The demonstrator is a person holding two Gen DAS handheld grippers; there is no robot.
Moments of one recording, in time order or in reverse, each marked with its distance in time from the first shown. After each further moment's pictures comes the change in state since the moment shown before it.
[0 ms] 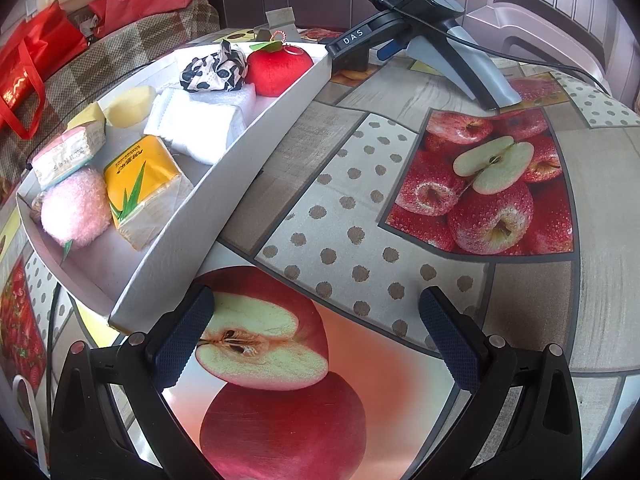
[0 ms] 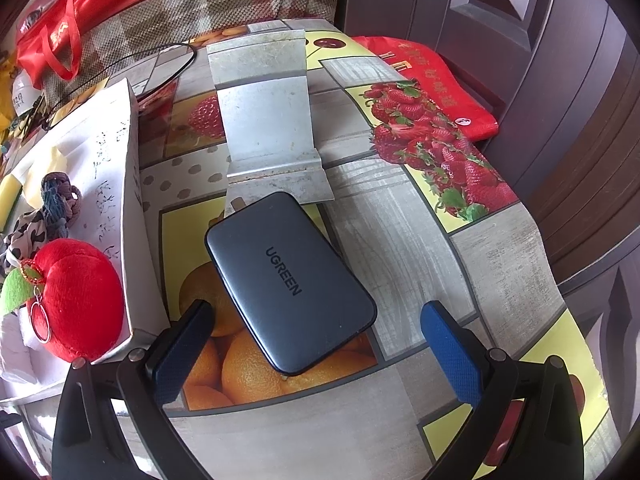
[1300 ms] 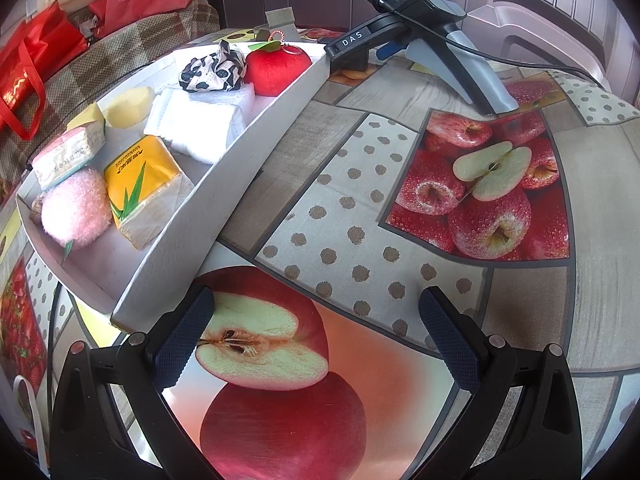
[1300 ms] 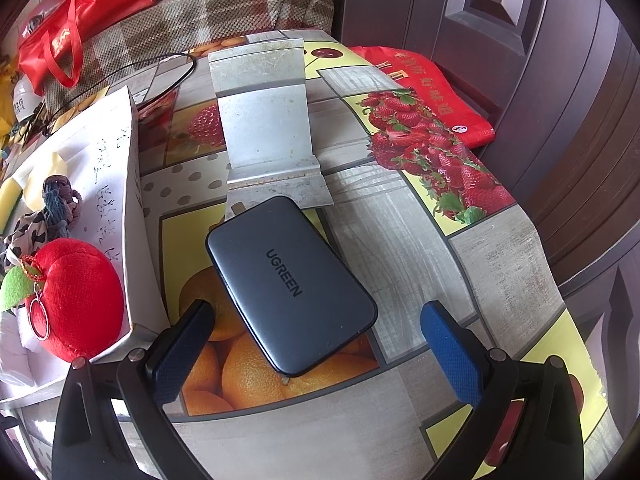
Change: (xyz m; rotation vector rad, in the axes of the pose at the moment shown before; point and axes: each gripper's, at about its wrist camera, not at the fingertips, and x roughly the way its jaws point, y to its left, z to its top) left arm 0.001 -0.002 0.000 -0.001 -0.001 0.002; right arm -0.001 0.001 -0.004 0.009 -0.041 -0.006
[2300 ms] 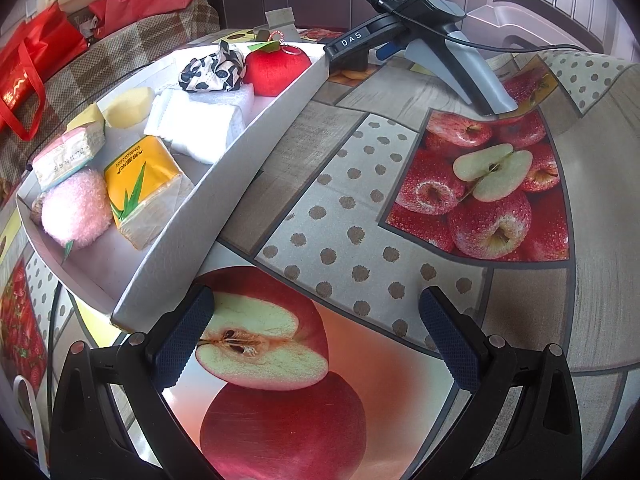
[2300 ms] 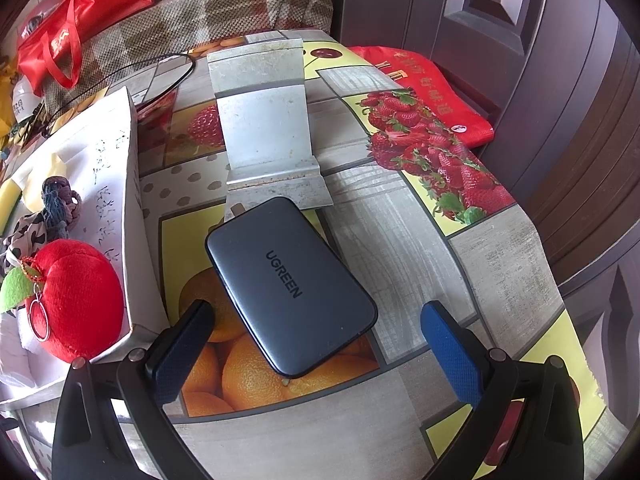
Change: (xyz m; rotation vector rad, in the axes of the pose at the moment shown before) left arm 0.000 0.000 0.000 0.000 0.000 0.000; right arm -0.001 0.000 0.000 0.003 -0.002 -0.001
